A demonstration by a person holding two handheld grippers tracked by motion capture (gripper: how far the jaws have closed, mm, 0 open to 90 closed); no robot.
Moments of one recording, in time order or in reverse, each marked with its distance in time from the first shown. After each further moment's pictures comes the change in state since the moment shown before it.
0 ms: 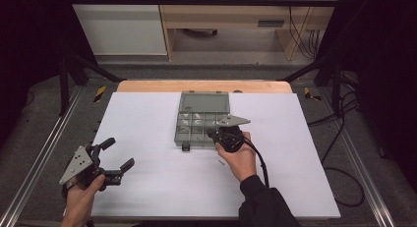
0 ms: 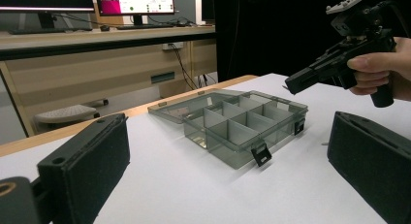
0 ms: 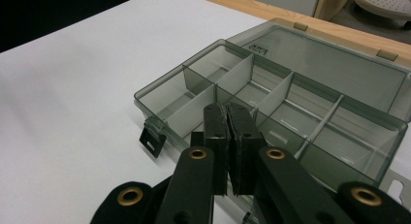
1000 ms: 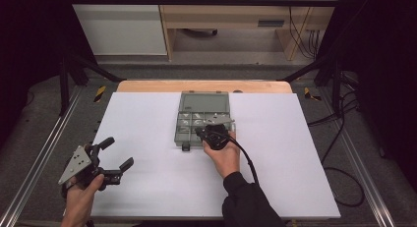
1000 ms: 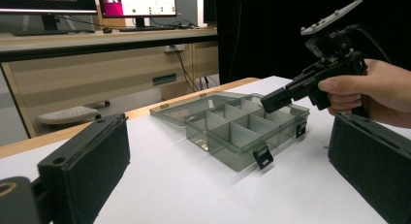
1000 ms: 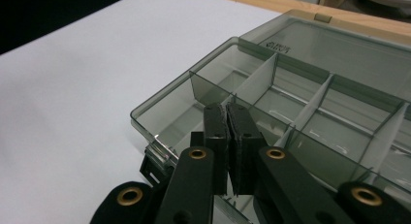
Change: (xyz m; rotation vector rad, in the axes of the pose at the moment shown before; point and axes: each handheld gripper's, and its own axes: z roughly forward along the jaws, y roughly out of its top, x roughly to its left) left arm 0.001 0.000 -0.001 -0.009 0.009 -0.006; right arm 0.015 -0.001 0.047 0.007 -0.006 0.060
